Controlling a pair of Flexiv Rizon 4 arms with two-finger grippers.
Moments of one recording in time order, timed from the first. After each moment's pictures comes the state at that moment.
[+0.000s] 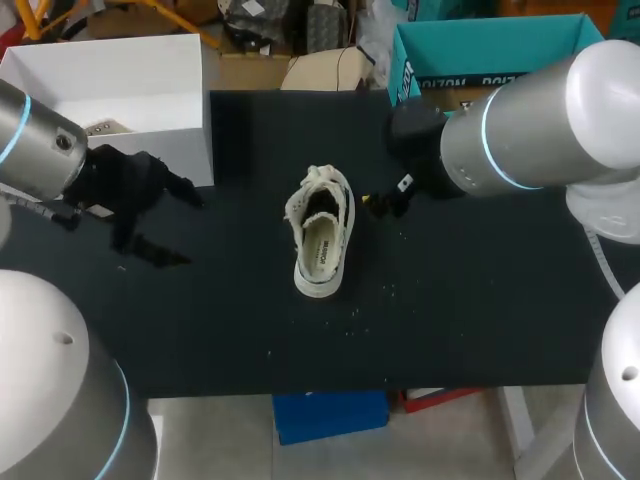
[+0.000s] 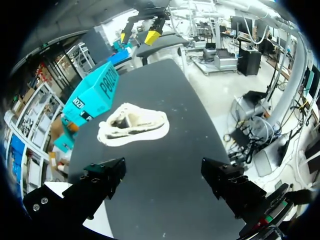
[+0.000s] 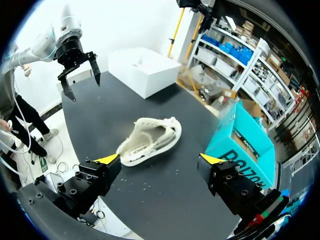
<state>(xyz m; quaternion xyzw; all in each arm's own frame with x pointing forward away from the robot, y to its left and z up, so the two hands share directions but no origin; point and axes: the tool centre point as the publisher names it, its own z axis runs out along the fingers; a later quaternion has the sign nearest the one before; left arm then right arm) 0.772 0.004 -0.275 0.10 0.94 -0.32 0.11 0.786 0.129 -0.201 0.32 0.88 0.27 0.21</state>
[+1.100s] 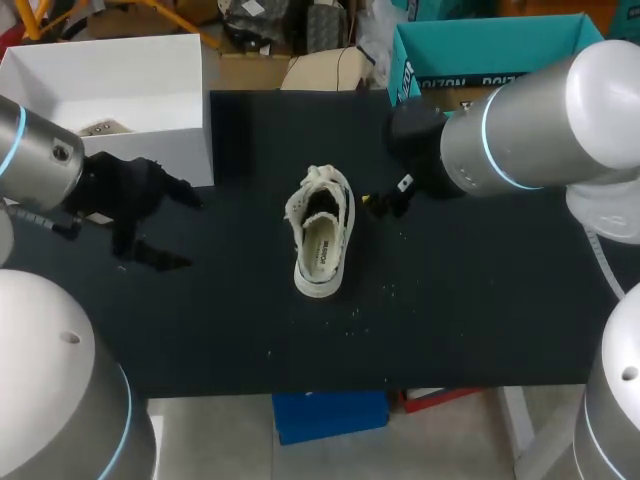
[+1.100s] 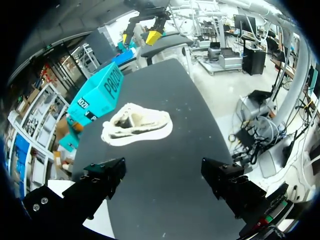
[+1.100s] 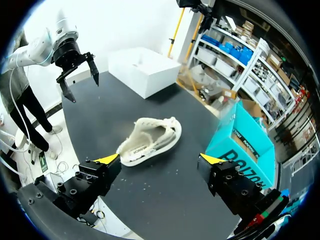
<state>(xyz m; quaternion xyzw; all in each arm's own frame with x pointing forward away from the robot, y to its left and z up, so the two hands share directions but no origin) 0.771 0.004 -0.275 0.09 0.93 -0.32 0.13 0.786 0.129 -0.201 0.32 0.88 0.27 0.21</state>
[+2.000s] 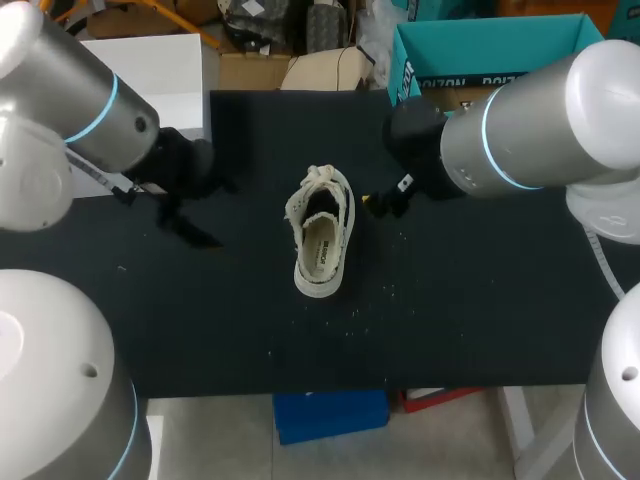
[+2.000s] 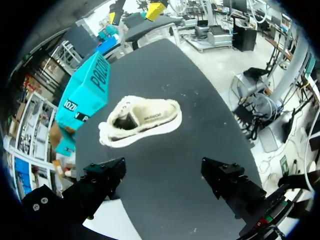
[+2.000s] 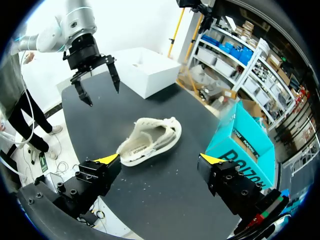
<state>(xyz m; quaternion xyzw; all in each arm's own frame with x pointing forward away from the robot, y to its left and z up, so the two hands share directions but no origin) 0.818 -0.034 -0.289 0.17 0.95 -0.22 0.12 0.786 0.129 -0.201 0.32 0.88 0.27 0.21</state>
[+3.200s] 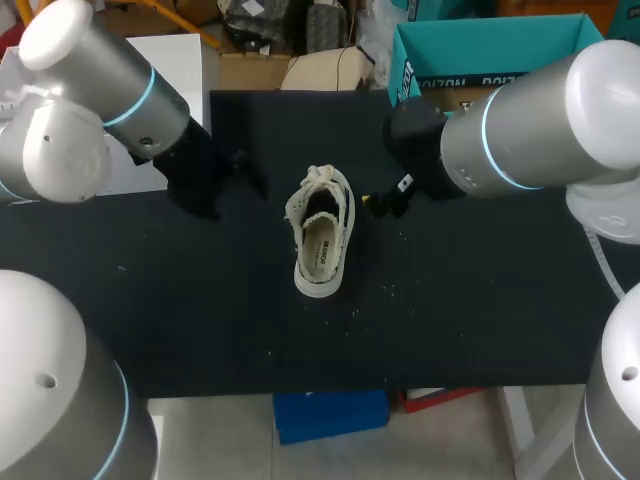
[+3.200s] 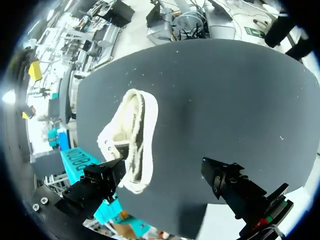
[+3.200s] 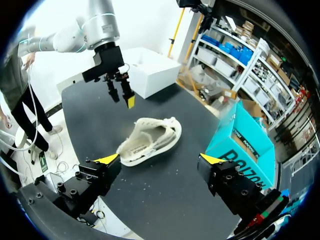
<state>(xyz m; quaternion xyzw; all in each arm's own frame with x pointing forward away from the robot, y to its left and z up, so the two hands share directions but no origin) 0.873 -0.063 -0.319 0.66 0.71 -0.13 0.20 0.786 0.129 -0.201 0.32 0.88 0.27 0.21</state>
